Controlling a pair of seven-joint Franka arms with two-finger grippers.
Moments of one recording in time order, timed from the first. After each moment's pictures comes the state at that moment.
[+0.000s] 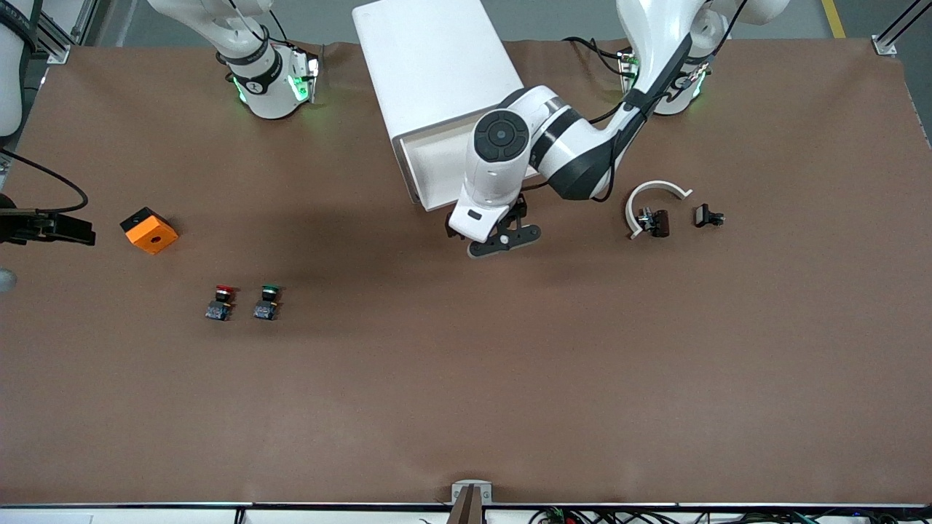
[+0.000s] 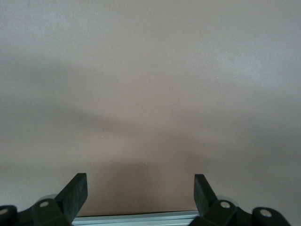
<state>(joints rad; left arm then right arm) -0.57 0.53 -0.27 -1.54 0.05 2.05 -1.12 0.02 0.31 -0.11 -1.25 -0.09 1.37 -0.11</state>
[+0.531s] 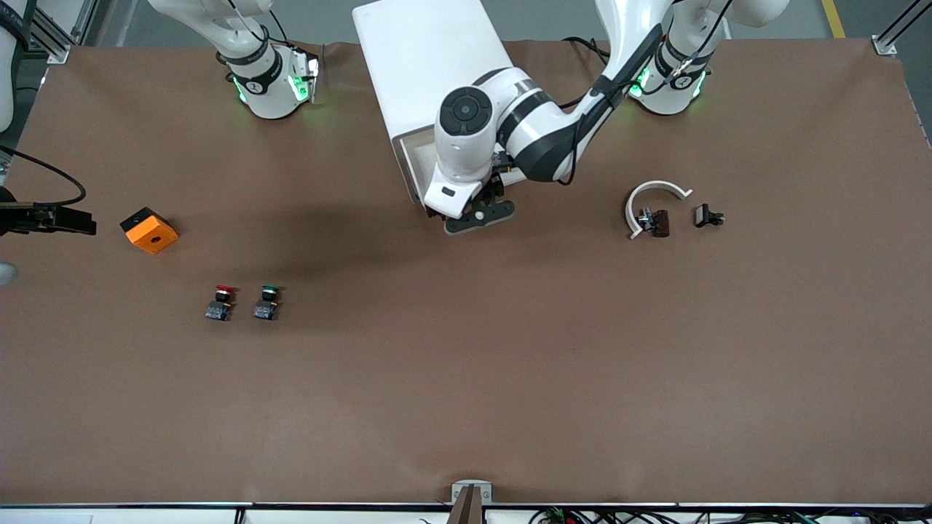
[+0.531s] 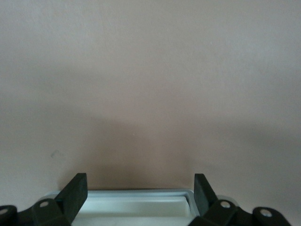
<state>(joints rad) -0.67 0.53 -0.27 -1.55 0.05 2.05 -1.25 0.01 0.30 -0.11 -1.25 -0.08 1.32 -0.10</state>
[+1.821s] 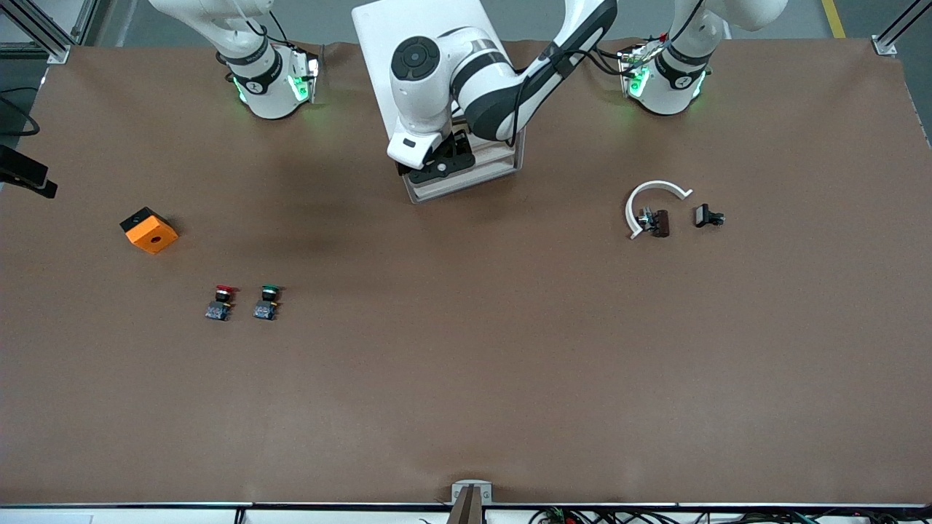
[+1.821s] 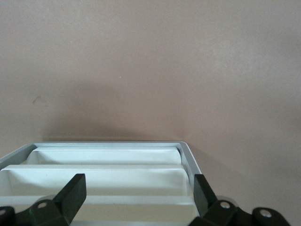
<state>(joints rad) -0.82 0.53 -0.27 -1.55 0.05 2.04 -1.39 -0.03 0.04 -0.10 -1.46 -0.04 1.46 -0.08</state>
